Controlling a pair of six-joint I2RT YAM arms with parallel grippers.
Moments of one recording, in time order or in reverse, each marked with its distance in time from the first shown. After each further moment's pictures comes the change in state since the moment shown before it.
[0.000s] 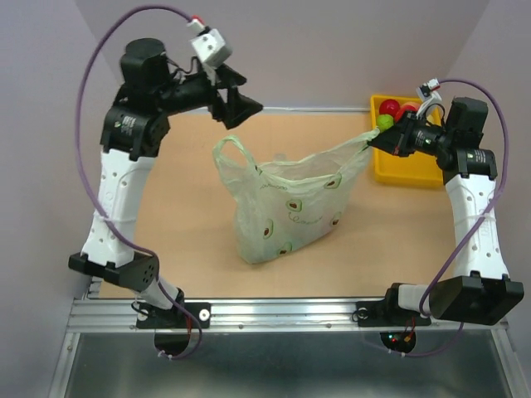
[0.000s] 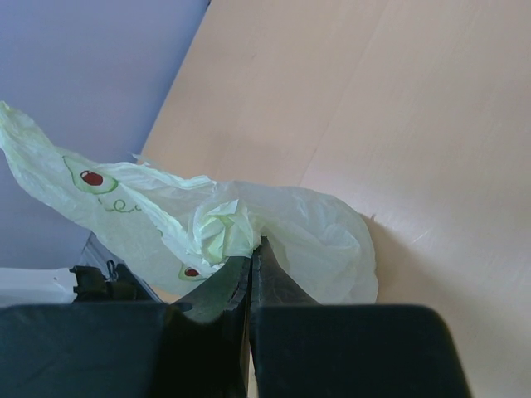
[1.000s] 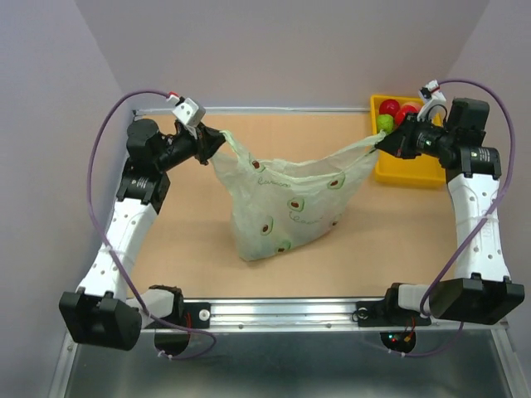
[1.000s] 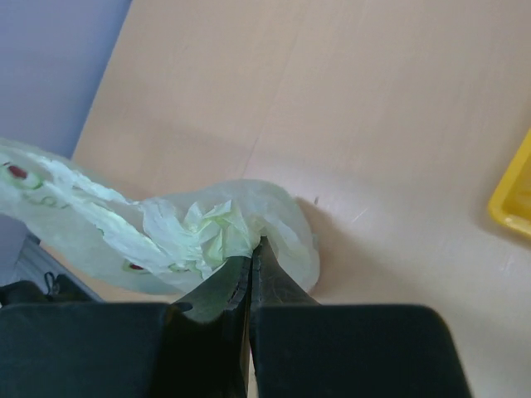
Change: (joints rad) left arm 0.132 -0.405 -1.028 0.731 -0.094 -0.137; right arm 0.001 0.004 0.068 -0.125 0.168 -0.122
